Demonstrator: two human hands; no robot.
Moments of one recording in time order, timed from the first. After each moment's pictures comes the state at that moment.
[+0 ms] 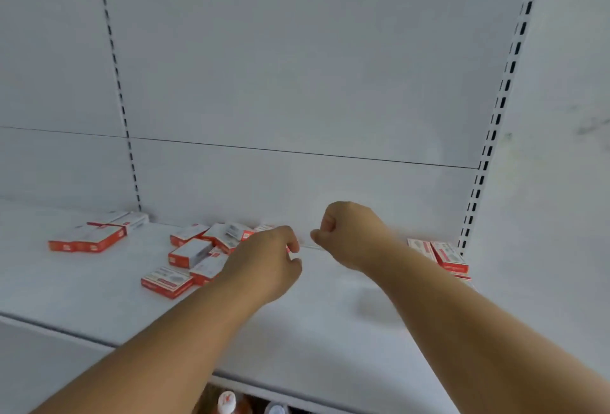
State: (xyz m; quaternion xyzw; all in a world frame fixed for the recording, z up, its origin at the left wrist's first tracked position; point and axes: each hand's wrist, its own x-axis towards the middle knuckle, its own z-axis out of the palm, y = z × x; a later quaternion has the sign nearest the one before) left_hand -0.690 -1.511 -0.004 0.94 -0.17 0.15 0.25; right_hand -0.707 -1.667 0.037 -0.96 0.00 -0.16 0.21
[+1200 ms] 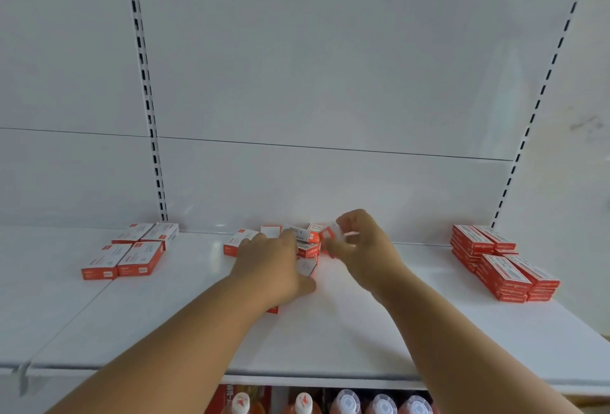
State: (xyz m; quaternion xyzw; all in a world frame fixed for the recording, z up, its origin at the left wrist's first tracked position) left_hand -0.626 -1.370 -0.007 0.96 -0.26 0.08 0.11; right_hand -0.677 -1.527 -0.012 -0.83 0.10 -0.24 0.49
